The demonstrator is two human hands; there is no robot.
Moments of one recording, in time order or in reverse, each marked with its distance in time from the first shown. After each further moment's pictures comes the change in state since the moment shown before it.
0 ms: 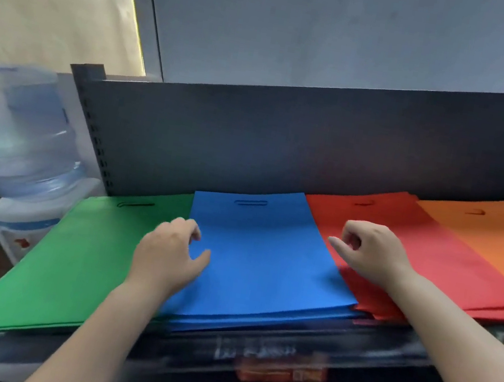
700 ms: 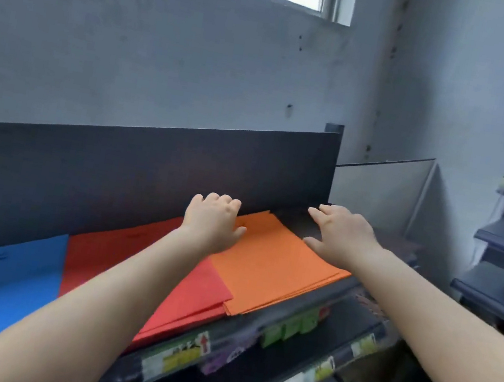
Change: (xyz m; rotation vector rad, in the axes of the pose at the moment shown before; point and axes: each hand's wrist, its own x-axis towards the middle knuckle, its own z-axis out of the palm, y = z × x) left_hand 0.080 0.435 0.079 0.213 -0.103 0.642; right_hand -0.082 0.226 -0.261 -0.732 -0.176 0.353
